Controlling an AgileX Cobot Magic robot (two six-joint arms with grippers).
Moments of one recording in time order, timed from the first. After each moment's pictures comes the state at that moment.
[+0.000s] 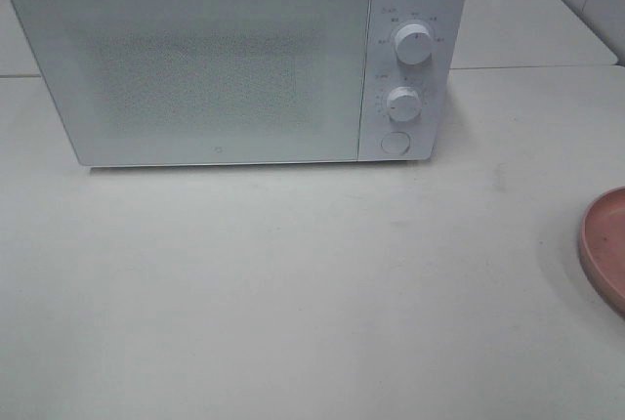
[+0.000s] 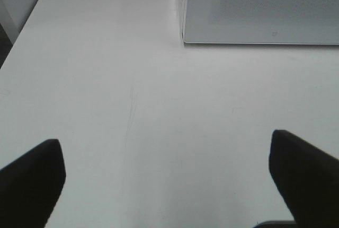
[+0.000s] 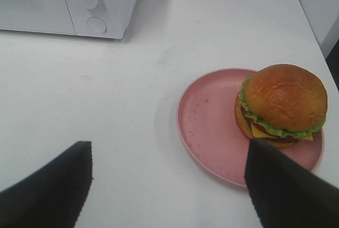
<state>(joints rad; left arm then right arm) 0.13 0.00 -0.52 -0.15 1.09 0.11 0.12 0.00 -0.50 -0.06 1.00 0.02</state>
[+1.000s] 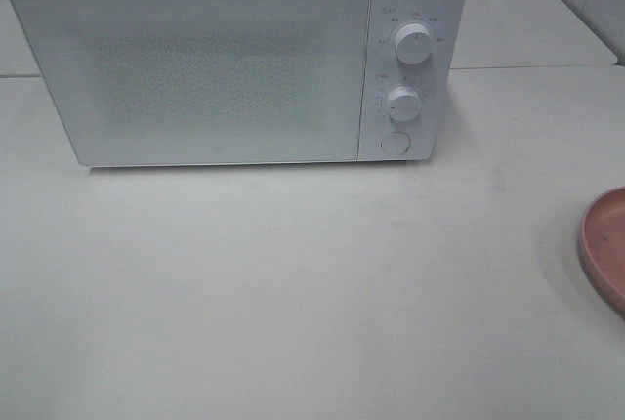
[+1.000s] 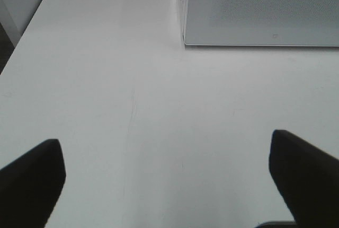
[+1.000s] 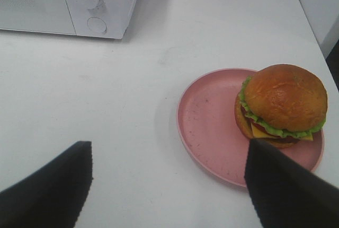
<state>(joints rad) 0.13 0.00 -0.52 -0.15 1.09 0.11 0.12 0.00 -0.50 -0.06 1.00 0.02</state>
